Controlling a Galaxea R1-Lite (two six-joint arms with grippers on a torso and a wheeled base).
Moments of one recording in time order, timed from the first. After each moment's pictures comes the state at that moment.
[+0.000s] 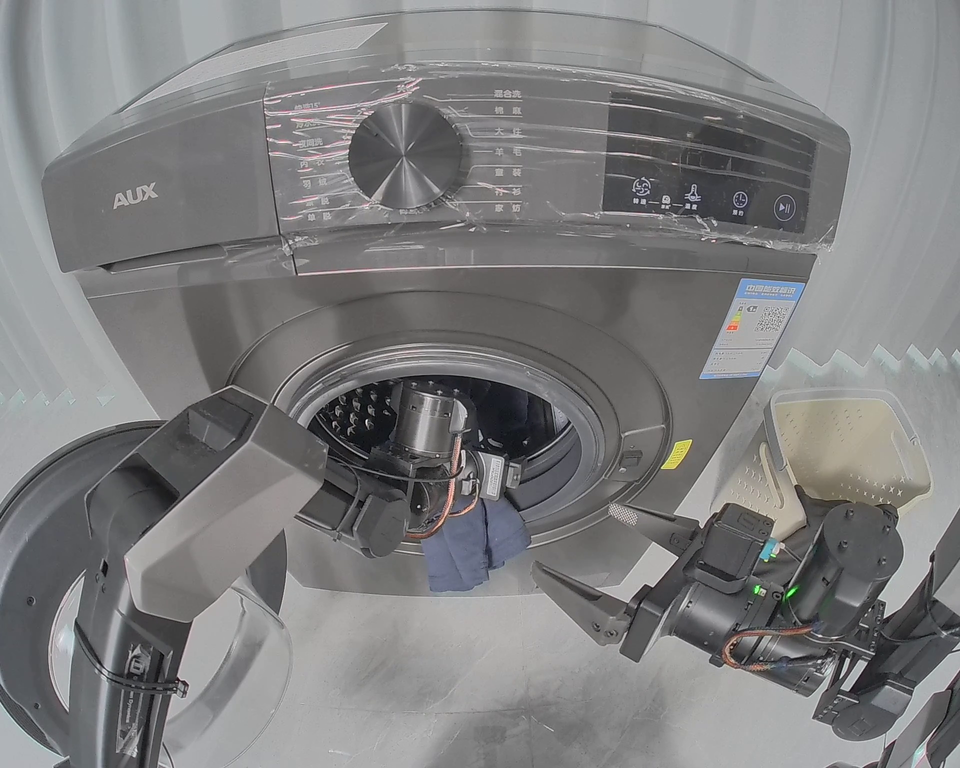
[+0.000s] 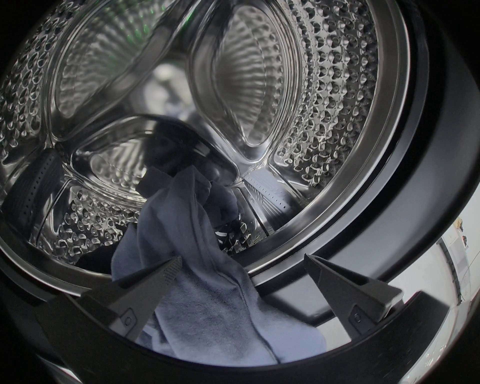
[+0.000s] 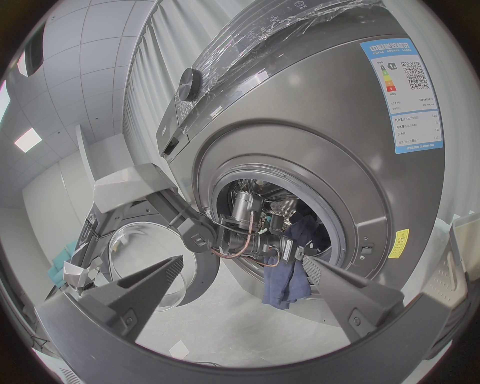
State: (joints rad) left arm -0.55 2.44 -1.49 -0.55 0.13 -0.07; right arm 0.83 1.83 -0.28 -1.54 -0.03 0.16
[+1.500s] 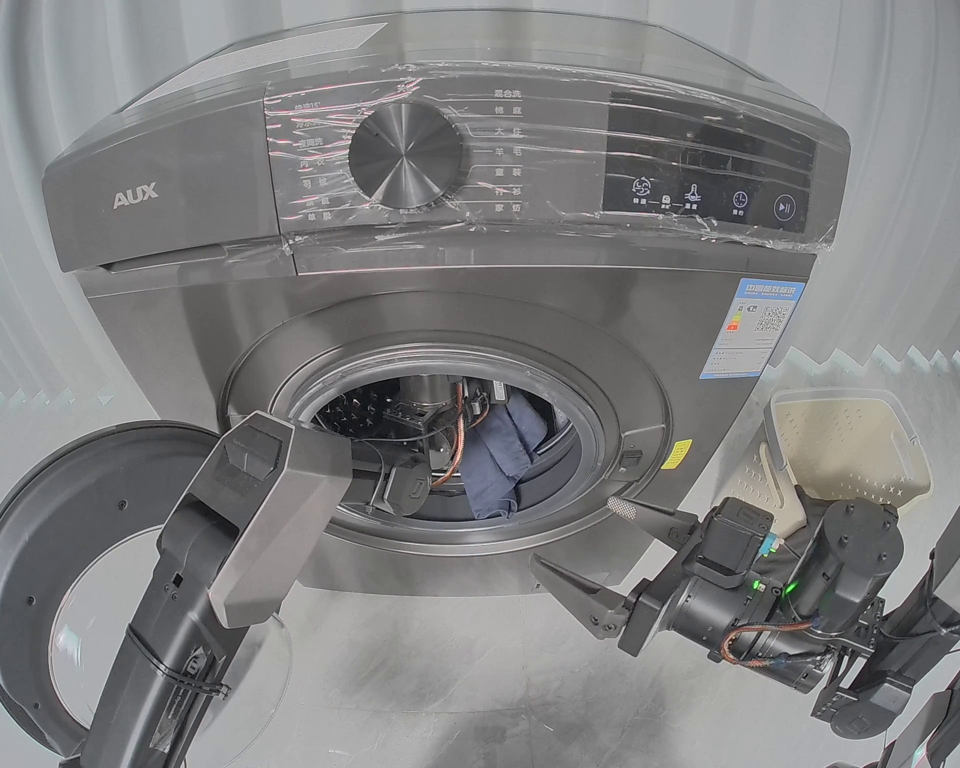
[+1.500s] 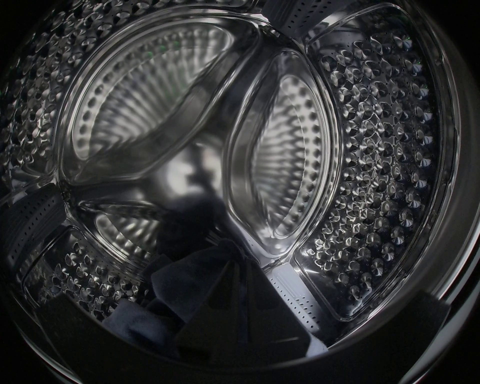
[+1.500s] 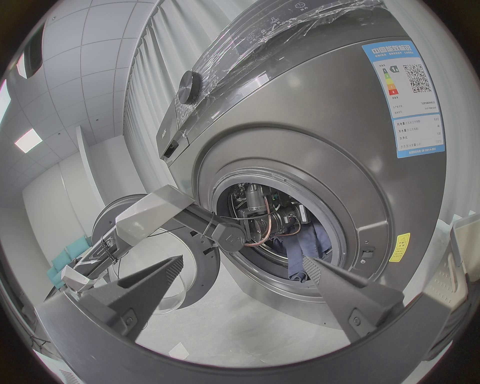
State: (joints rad) left arm -0.51 2.67 -1.99 -0.72 0.22 -0.12; right arm 0.83 1.83 -0.29 -1.54 -0.03 0.16
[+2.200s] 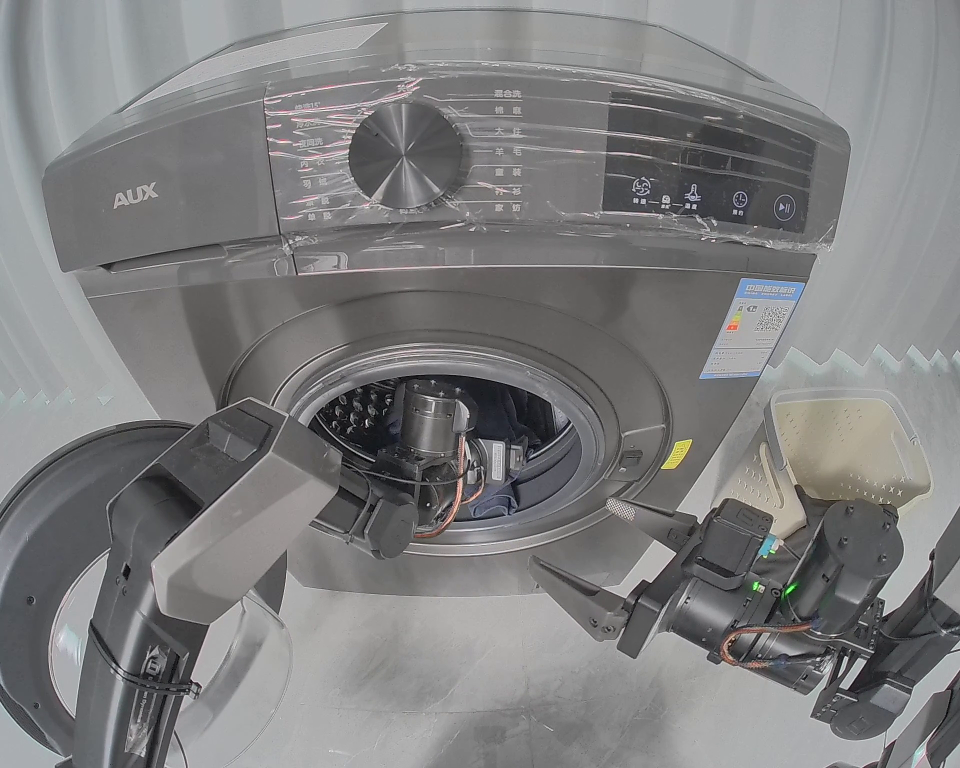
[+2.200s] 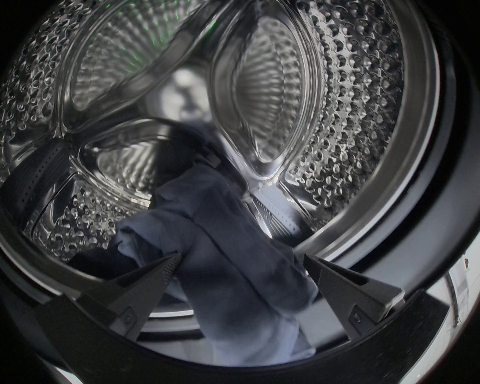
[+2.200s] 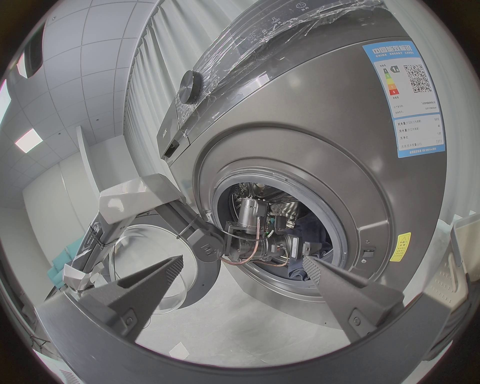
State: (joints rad) left arm -0.55 2.50 -1.56 -0.65 0.17 -0.15; right arm 0.83 1.83 -0.29 -1.54 -0.03 0.16
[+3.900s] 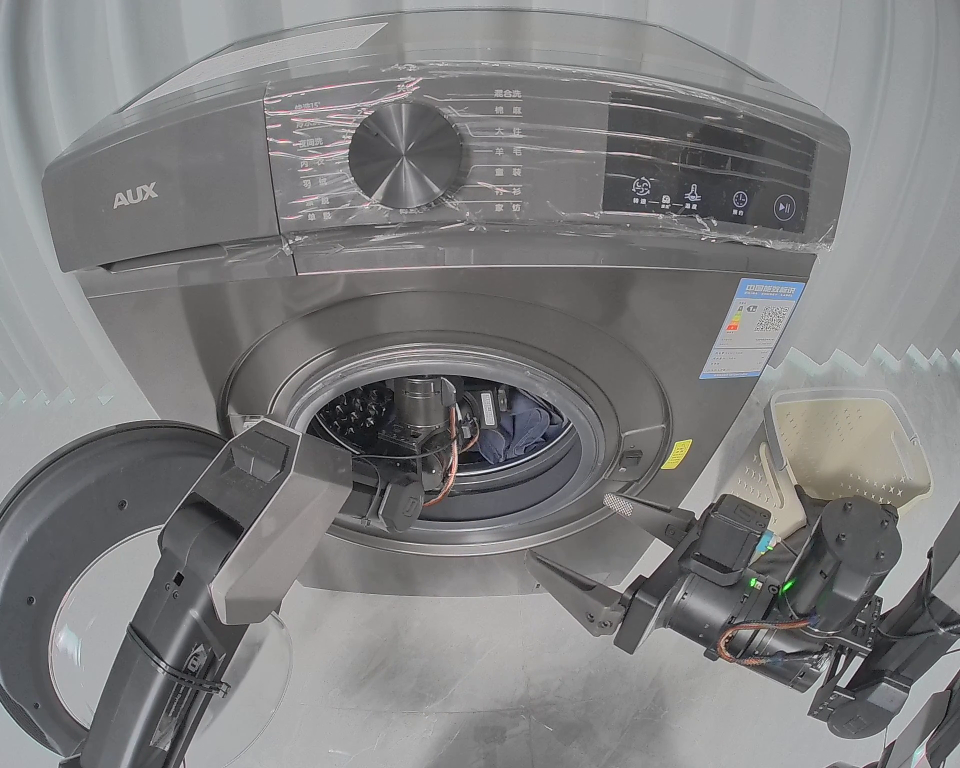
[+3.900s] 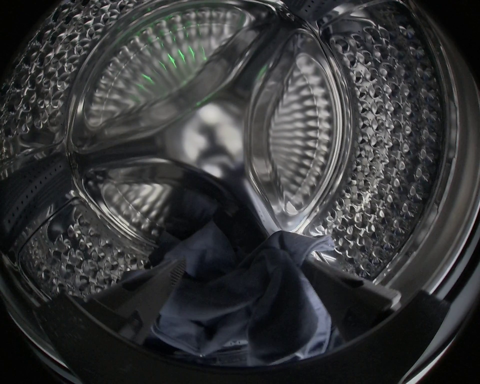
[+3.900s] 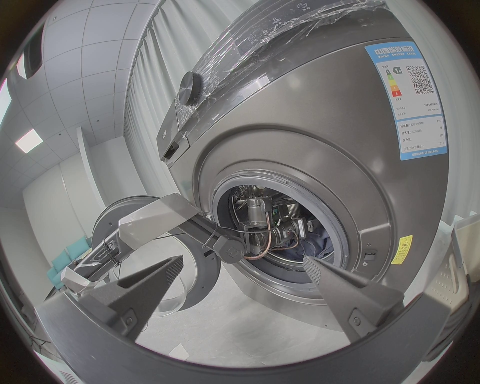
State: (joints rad) left arm -0.49 2.69 -1.91 -0.75 0.22 -0.17; right arm 0.83 1.83 -0.31 -1.54 -0.03 0.16
